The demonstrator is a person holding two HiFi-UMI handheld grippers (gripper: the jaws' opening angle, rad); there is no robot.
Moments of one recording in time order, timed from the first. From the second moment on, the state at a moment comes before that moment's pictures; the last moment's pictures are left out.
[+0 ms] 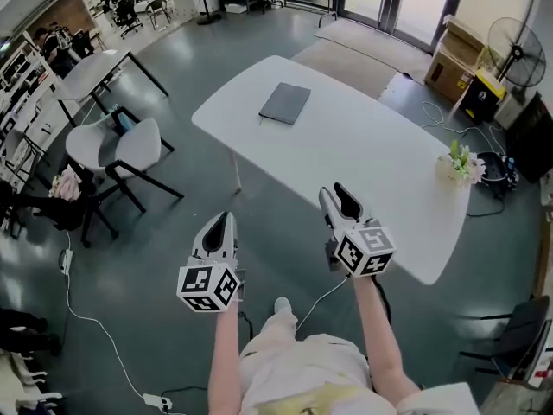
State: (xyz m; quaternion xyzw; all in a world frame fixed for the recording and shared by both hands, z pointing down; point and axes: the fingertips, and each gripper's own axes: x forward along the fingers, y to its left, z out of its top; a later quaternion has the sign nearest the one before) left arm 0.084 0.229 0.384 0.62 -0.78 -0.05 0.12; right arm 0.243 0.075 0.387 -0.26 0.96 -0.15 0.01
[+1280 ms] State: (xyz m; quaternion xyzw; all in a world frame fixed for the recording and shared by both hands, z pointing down) left arm -0.073 0.051 0.413 0.66 -0.74 -0.06 0.16; right arm 0.103 -0.085 0.424 -0.30 0.93 -0.21 0.00
